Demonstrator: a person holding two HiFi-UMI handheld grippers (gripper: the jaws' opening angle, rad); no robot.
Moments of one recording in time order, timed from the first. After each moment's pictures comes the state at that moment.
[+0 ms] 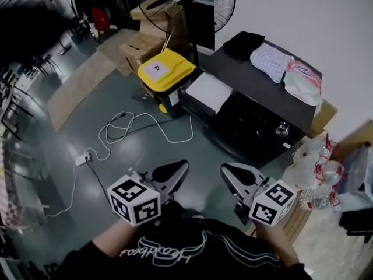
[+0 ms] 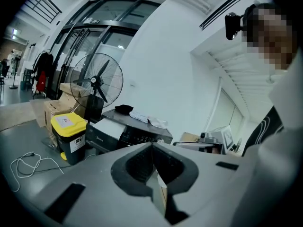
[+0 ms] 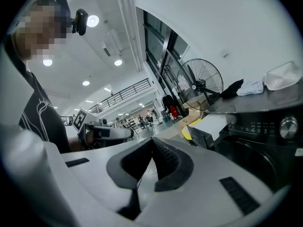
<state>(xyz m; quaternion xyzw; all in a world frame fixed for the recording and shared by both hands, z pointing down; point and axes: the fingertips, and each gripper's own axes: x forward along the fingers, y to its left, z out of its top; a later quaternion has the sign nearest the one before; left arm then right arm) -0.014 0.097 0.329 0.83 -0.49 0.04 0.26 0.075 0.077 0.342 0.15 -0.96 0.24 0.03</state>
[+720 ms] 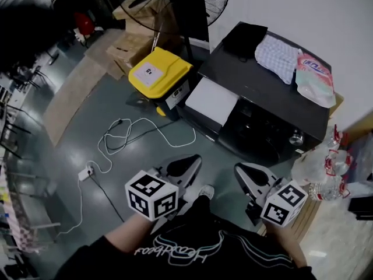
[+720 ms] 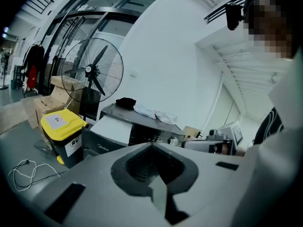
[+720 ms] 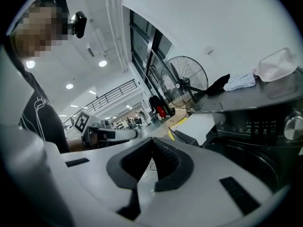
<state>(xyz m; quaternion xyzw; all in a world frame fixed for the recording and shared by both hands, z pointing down) -0.053 -0.028 0.379 0.84 -0.46 0.08 0.28 0.046 -0.025 0.379 0.22 -0.93 0.28 0.04</state>
